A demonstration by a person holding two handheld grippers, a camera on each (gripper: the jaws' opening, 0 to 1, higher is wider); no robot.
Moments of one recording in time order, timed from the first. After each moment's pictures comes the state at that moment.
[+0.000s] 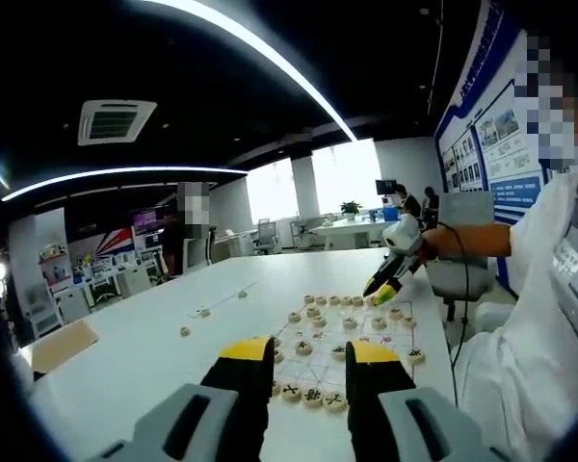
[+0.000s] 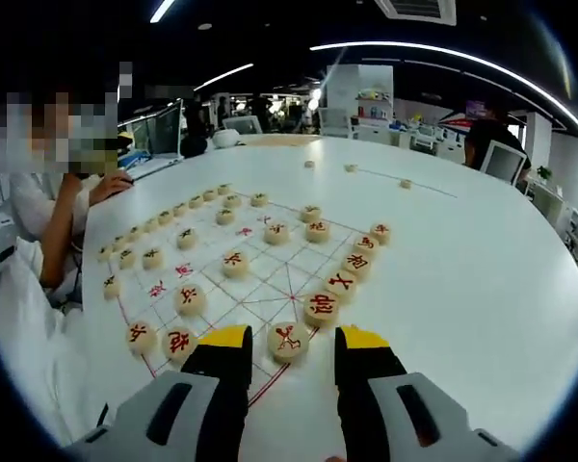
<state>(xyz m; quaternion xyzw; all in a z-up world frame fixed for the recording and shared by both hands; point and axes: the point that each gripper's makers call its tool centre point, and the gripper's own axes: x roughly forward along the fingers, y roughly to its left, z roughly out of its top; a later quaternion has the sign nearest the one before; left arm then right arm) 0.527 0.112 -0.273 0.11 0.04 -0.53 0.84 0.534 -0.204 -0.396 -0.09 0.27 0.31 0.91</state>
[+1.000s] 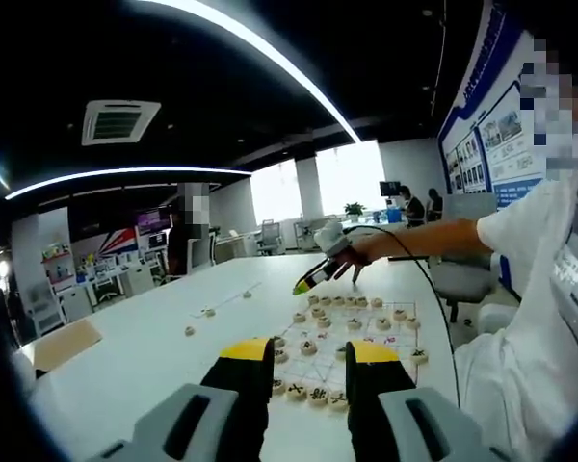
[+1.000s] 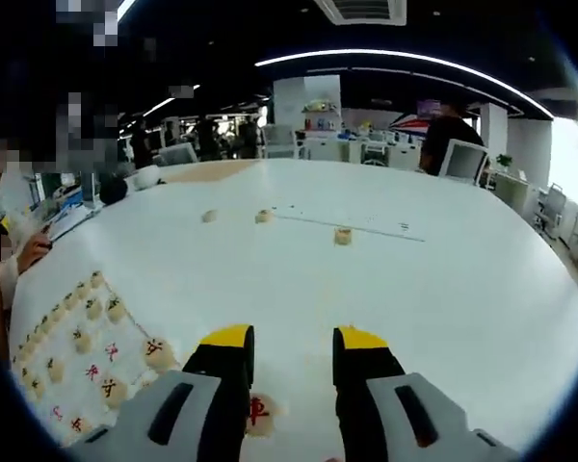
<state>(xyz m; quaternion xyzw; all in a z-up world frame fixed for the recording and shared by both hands) 0.530 0.118 -0.271 0.11 0.04 -0.53 0.84 0.753 -0.206 -0.381 -0.05 0.25 0.20 0.95</state>
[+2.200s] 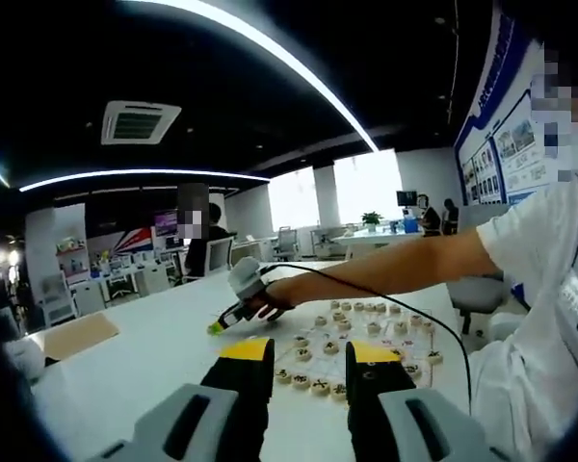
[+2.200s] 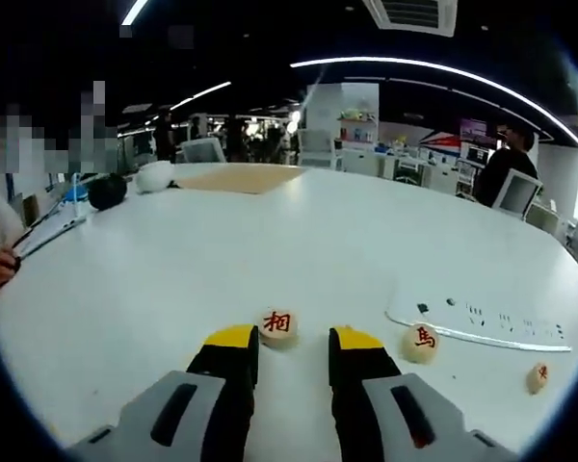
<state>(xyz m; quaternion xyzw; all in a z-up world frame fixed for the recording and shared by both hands) 0.546 0.148 -0.261 0.09 0.03 -0.50 0.86 0.913 0.007 -0.397 -0.08 0.22 0.26 0.94</state>
